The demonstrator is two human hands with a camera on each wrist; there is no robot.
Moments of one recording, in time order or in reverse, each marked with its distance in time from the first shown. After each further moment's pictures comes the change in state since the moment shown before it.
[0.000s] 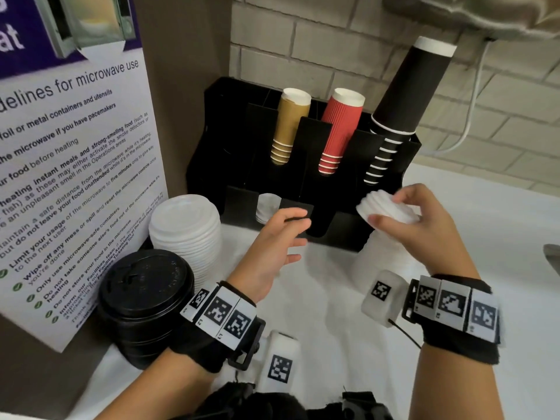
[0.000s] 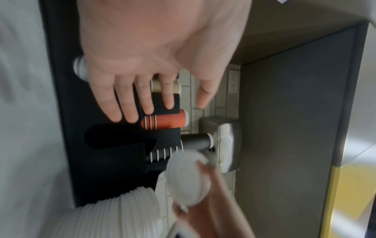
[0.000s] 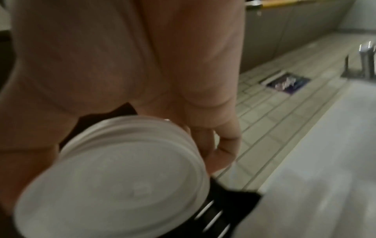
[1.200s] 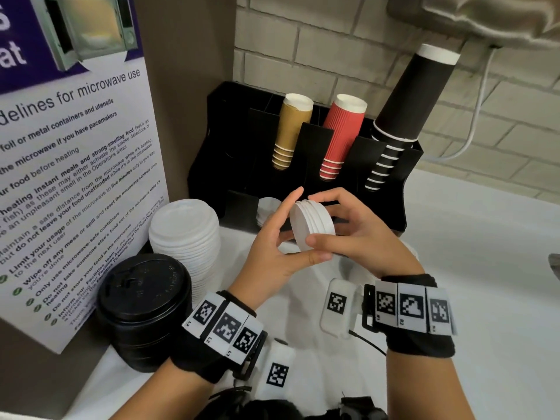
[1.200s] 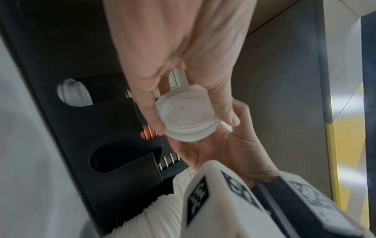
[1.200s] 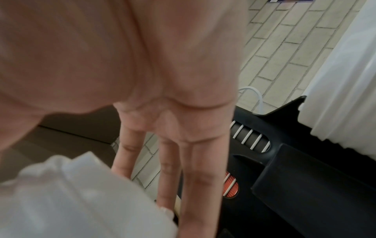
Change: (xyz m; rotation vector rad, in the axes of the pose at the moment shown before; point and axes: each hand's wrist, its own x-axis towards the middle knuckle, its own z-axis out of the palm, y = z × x) left_hand -0.003 -0.006 0.000 0.115 -0.014 0.352; right_hand -0.005 -0.048 0.042 0.311 -0.576 -0.064
